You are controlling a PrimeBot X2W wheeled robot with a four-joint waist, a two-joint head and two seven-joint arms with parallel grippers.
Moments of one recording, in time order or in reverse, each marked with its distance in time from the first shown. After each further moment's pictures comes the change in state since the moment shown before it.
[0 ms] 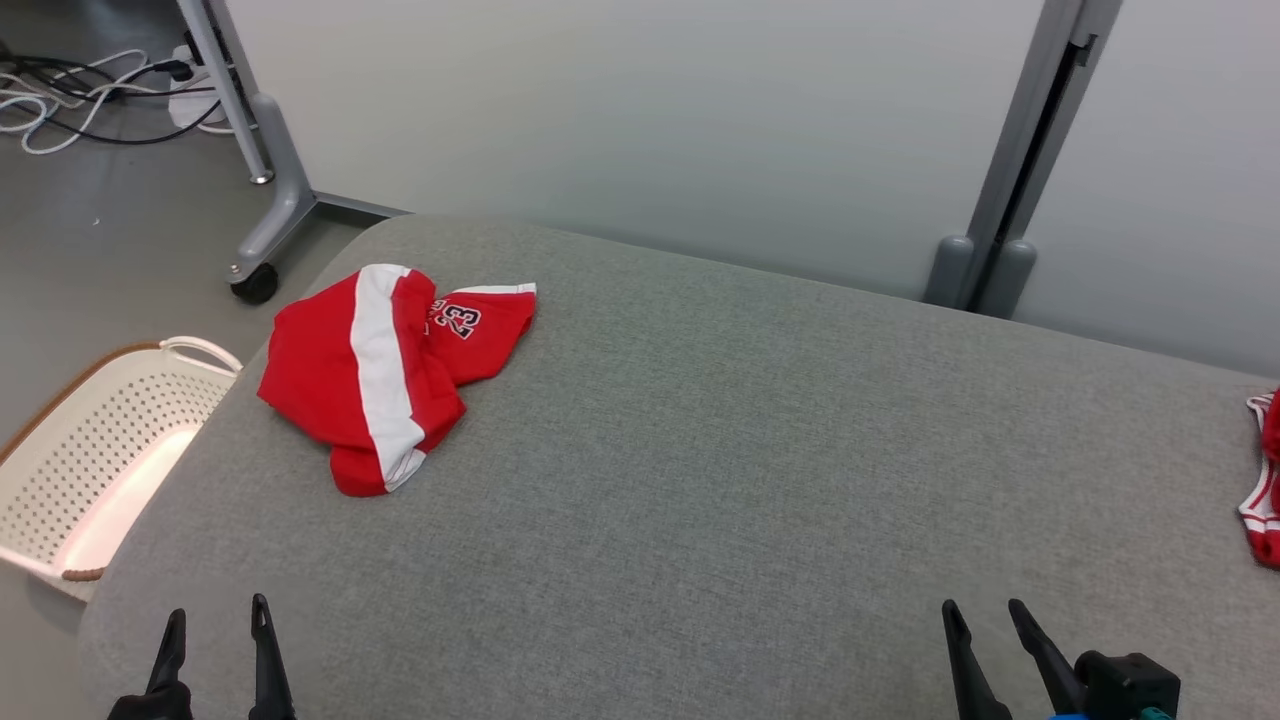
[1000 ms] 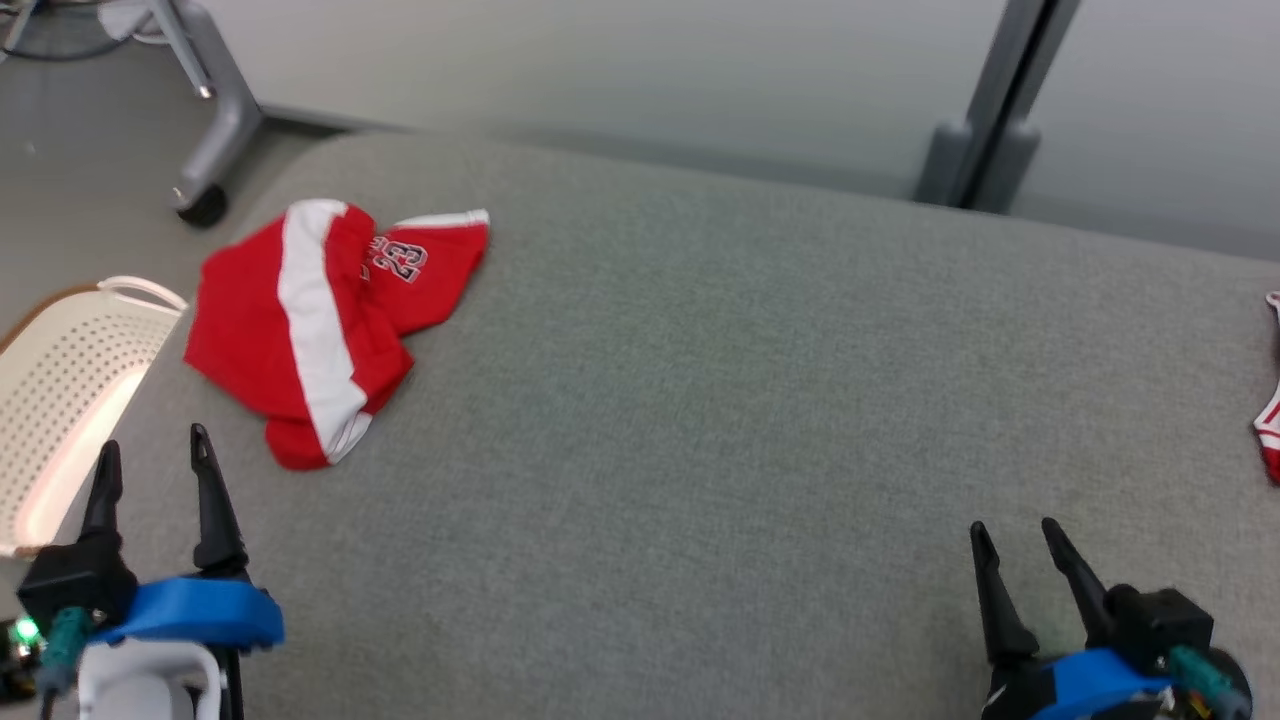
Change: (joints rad) left arm -0.190 0.016 0.044 -0.018 -0.013 -0.001 0.000; right arm -0.064 -0.001 -0.054 -0.058 -0.077 0.000 0.000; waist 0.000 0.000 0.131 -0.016
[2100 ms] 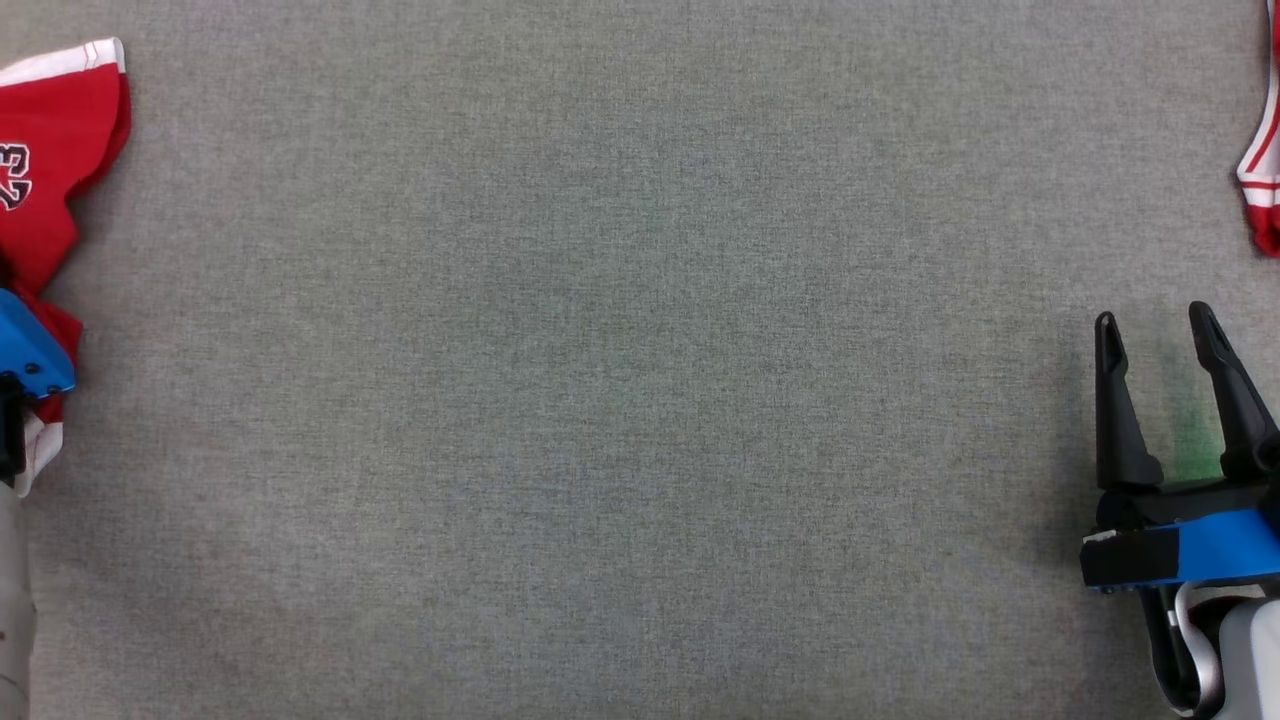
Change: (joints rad) left arm -0.788 0.297 -0.002 0.823 -0.016 -0.072 0.135; right arm -0.138 -0.087 -0.098 -0.340 -0.056 0.000 0.058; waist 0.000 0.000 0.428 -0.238
